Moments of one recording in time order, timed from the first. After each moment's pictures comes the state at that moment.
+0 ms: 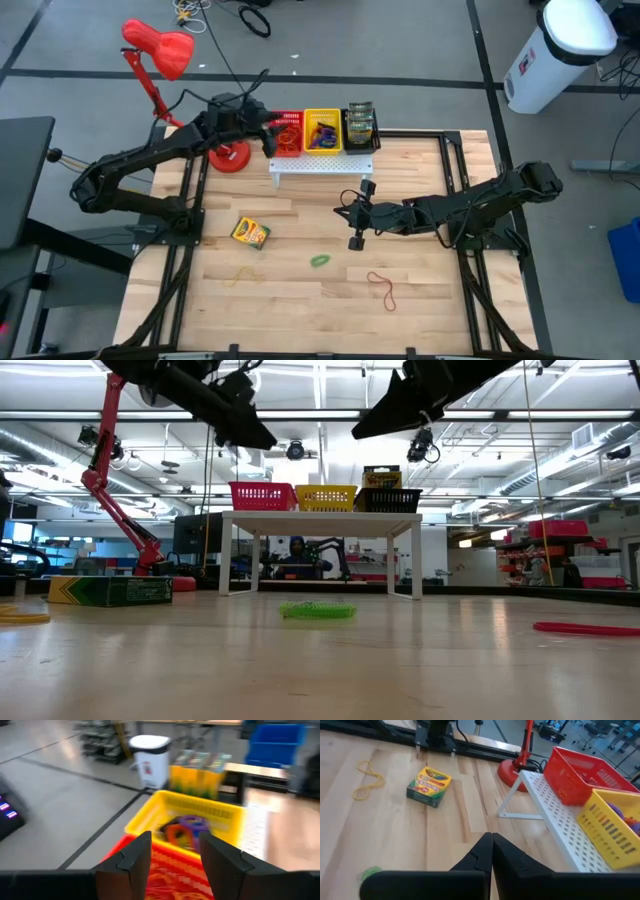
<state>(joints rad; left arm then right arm) 0.61 1.16 0.95 -0.08 0.03 0.15 0.22 1.44 0.92 0.02 0.51 -0.09</state>
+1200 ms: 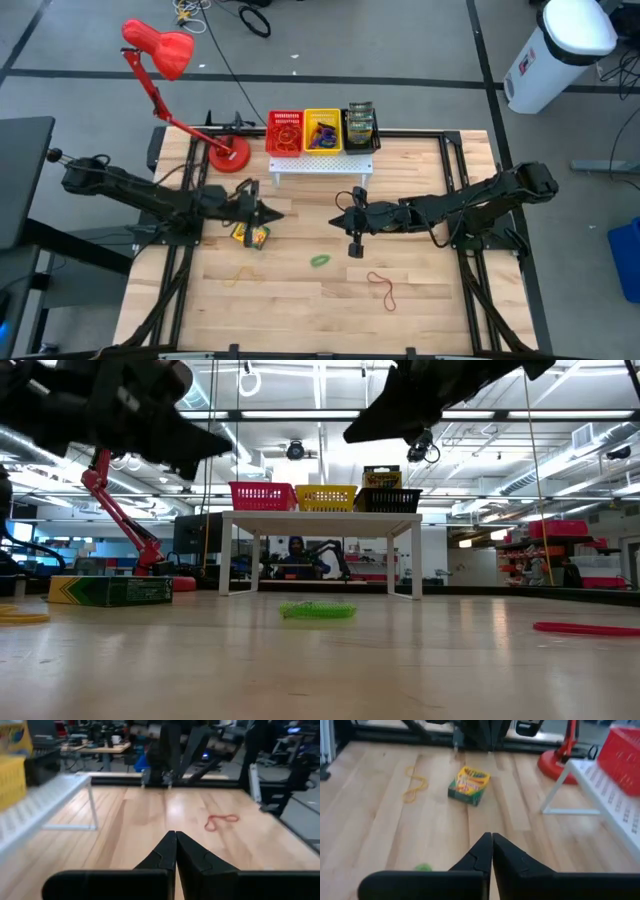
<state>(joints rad) -0.09 0.97 0.23 0.62 -0.09 -0.01 0.20 1.48 0.92 0.06 0.29 0.02</state>
